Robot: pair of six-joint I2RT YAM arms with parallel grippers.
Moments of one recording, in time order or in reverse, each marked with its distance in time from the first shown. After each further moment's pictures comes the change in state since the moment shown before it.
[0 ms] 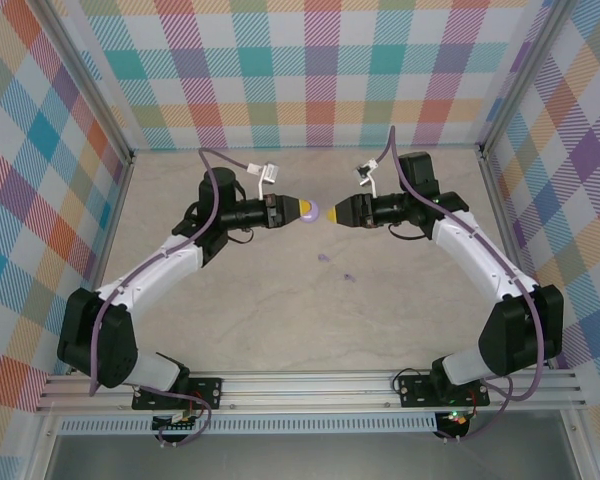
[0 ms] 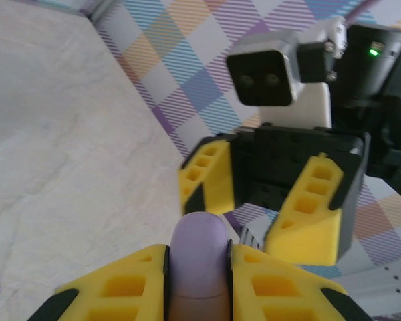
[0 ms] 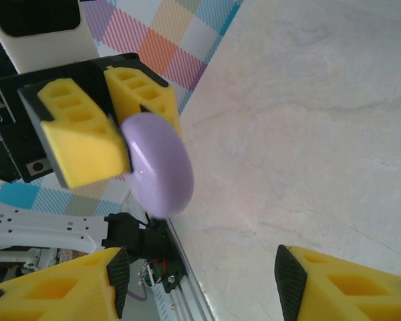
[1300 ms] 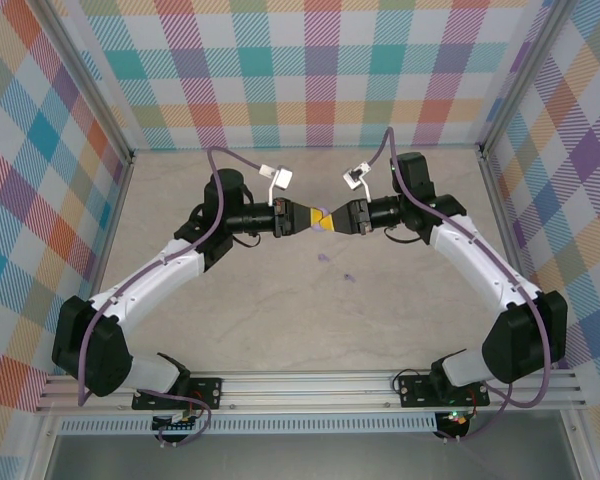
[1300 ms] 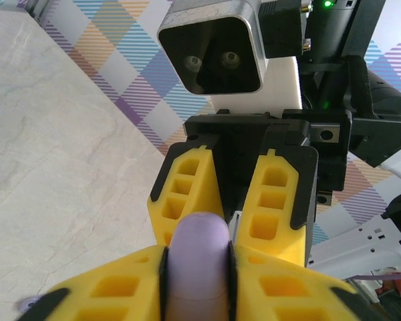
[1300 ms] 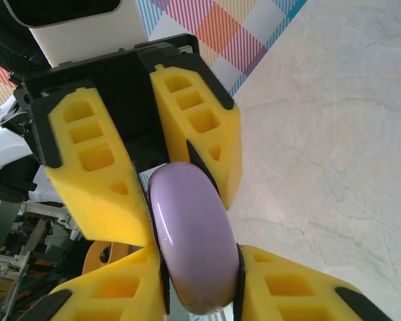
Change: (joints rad) left arm -0.077 -0.039 0.035 -0.048 0.014 0.077; right arm 0.066 -0.034 0.001 0.022 -0.111 -0.023
